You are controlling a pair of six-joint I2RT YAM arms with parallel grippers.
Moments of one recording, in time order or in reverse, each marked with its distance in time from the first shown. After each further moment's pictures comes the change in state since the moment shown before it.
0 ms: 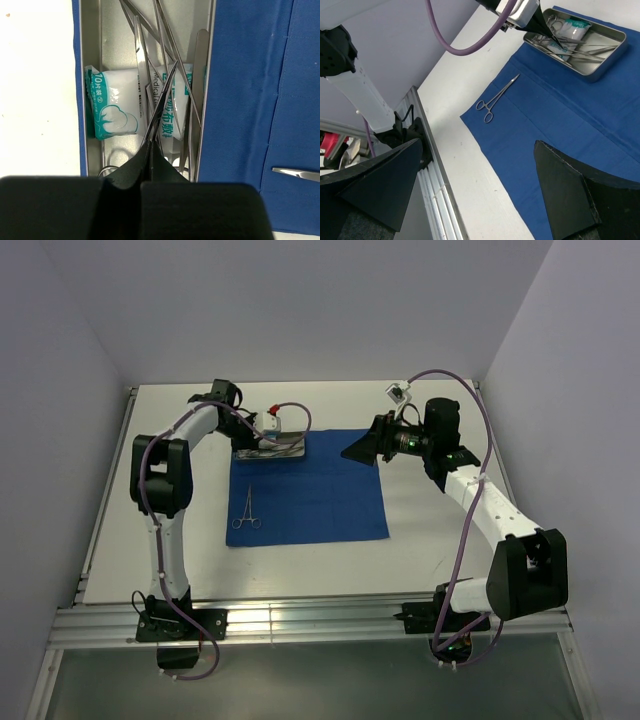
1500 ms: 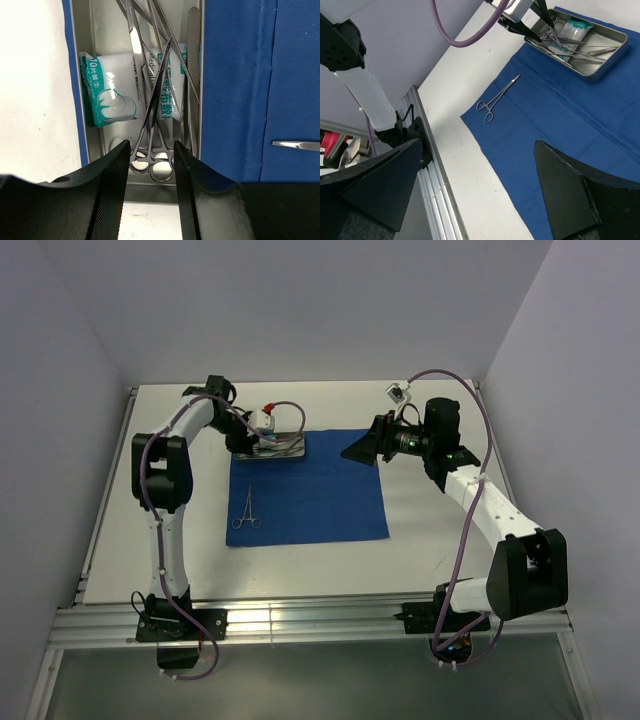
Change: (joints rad) left arm 0.037 0.063 0.136 -0.180 0.035 0.120; right arm 0.000 0.000 0.000 0.005 -0.005 0.001
